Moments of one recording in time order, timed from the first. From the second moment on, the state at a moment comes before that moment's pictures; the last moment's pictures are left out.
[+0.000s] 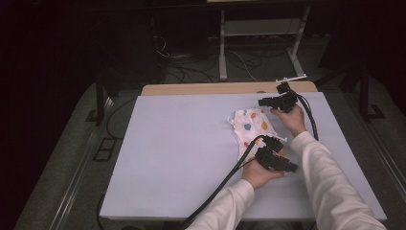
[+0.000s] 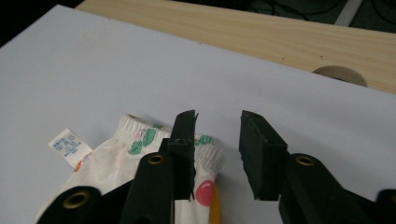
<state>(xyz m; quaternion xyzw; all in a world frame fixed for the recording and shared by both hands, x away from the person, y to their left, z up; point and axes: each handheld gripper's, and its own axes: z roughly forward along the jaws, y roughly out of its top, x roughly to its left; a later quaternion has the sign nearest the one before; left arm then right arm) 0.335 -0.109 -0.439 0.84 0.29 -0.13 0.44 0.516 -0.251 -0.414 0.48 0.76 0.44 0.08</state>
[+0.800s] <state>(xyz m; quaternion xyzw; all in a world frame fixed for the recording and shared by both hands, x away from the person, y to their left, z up) 0.329 -0.066 -0.427 0.86 0.25 -0.05 0.45 0.481 -0.263 -0.402 0.47 0.75 0.46 0.09</state>
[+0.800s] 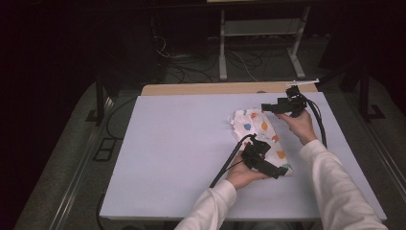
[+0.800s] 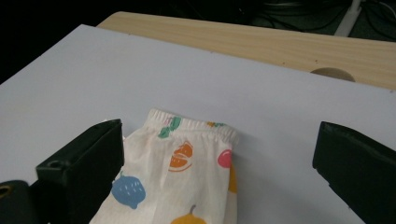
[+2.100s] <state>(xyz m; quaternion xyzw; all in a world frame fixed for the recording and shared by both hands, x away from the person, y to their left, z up) 0.380 0.031 -0.380 0.85 0.28 0.05 0.44 0.464 -0.261 -0.393 0.45 0.77 0.45 0.08</state>
